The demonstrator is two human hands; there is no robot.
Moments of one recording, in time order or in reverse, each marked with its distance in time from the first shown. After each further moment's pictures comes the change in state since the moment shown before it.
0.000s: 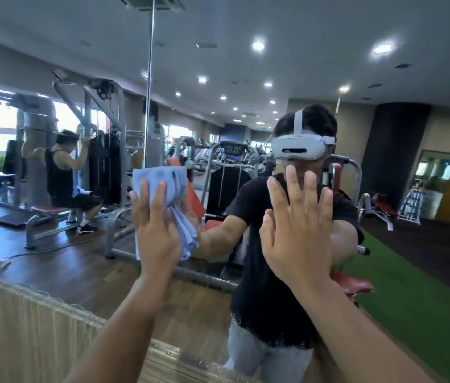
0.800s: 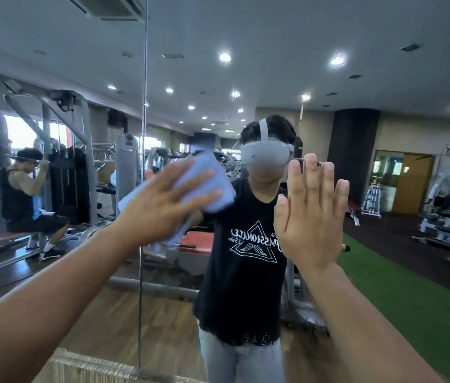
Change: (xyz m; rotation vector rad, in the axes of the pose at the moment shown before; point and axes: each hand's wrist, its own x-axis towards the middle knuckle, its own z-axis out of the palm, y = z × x) left_hand 0.123 -0.010 -0.009 0.250 -0.239 1.250; right_hand 0.031 0.002 0.023 -0.206 0.167 0.131
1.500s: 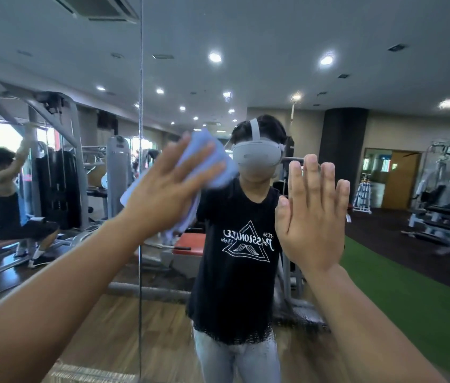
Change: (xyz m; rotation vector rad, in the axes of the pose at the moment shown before) left_hand 0.033 -0.005 -0.004 -0.019 0.029 -0.162; right_hand 0.000 0.002 0.001 -0.010 0.005 -0.005
